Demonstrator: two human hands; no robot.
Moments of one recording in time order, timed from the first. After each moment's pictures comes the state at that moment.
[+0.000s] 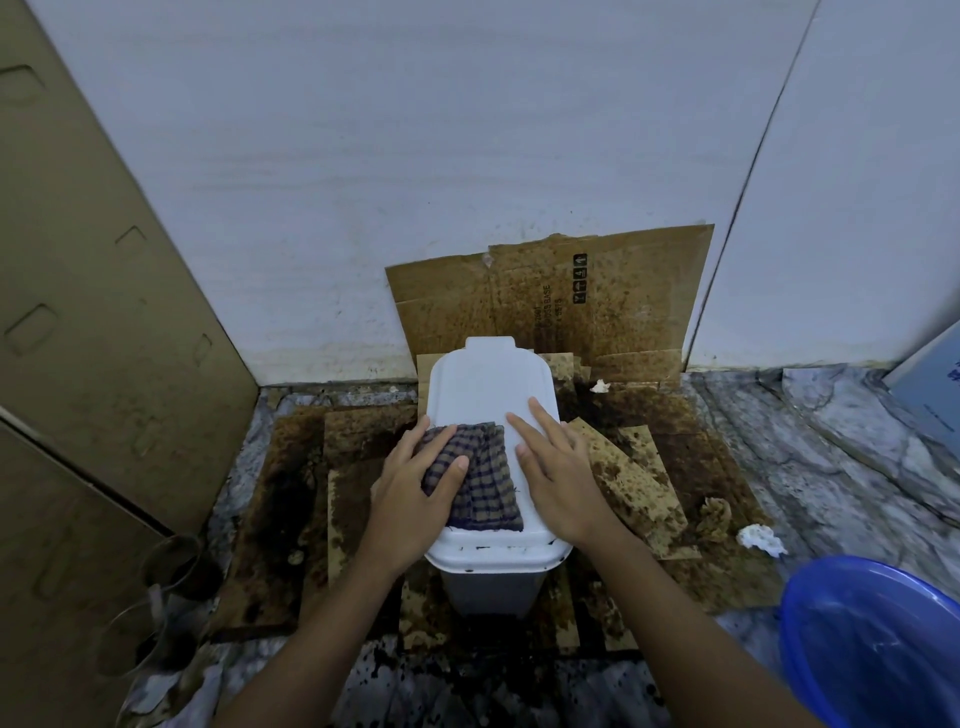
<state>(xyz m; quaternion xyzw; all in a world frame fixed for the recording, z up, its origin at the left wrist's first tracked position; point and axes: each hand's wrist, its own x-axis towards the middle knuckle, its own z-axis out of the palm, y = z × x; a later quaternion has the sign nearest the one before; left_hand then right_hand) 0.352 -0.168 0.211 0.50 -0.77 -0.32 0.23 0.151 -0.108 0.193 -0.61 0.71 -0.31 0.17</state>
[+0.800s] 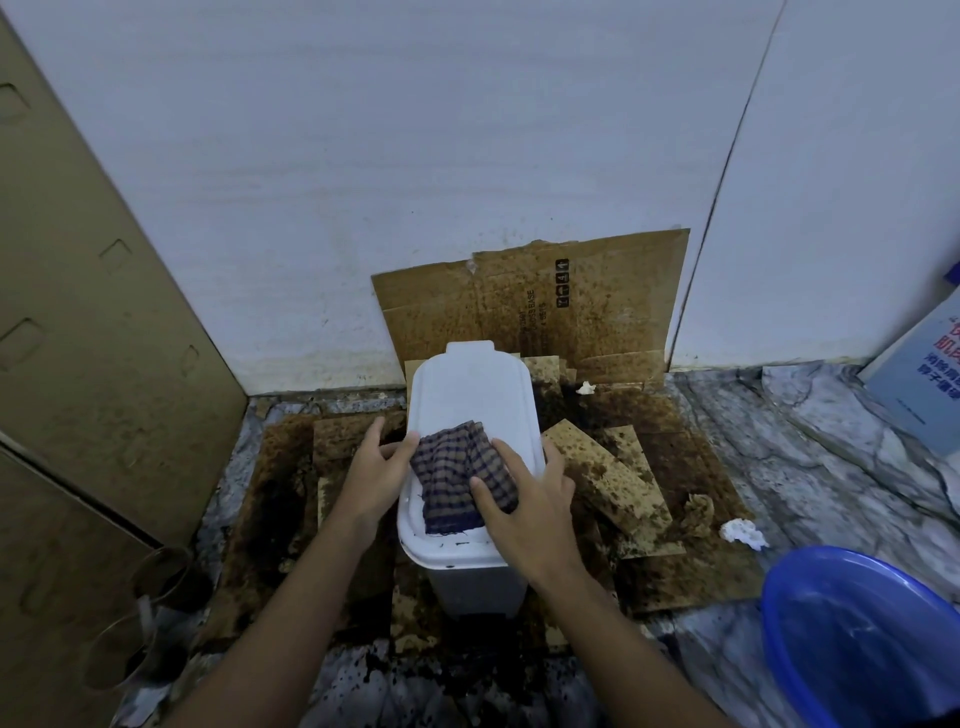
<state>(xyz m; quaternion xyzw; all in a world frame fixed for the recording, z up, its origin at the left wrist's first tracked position) 0.345 -0.197 0.234 0.59 -0.54 -0.54 0.28 0.196 -0.071 0.217 -0.49 0.77 -0.33 0.22</state>
